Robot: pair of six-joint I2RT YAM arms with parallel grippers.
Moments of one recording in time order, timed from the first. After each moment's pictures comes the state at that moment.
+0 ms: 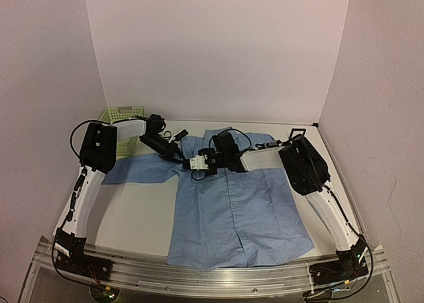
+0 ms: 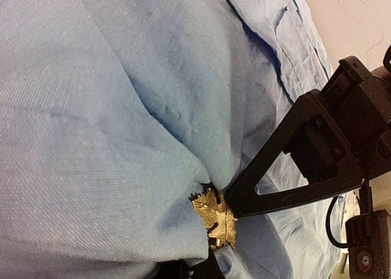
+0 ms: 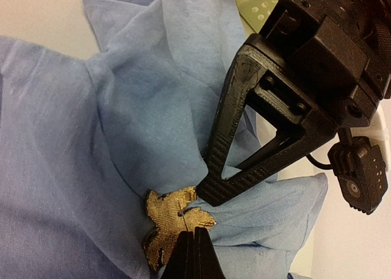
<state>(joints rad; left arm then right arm) -0.33 2.63 2.19 -0.86 0.92 0.29 0.72 2.58 1.88 0.14 -0.37 -1.20</state>
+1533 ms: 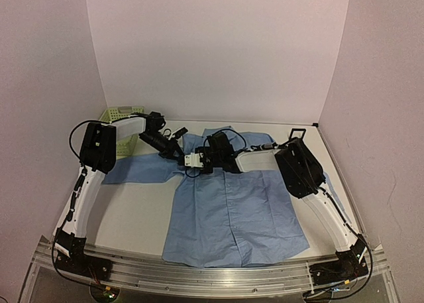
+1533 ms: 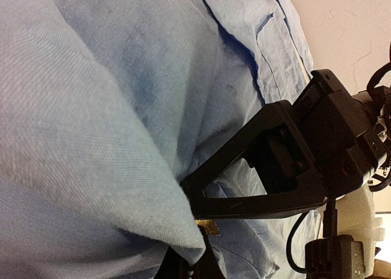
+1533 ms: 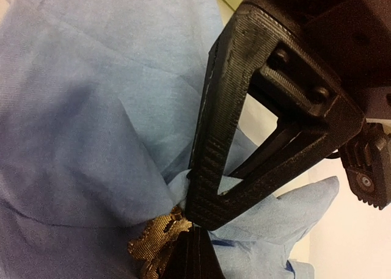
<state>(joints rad) -0.33 2.63 2.24 -0.94 0.97 0.23 0.74 2.63 1.97 0.14 -0.24 -1.12</state>
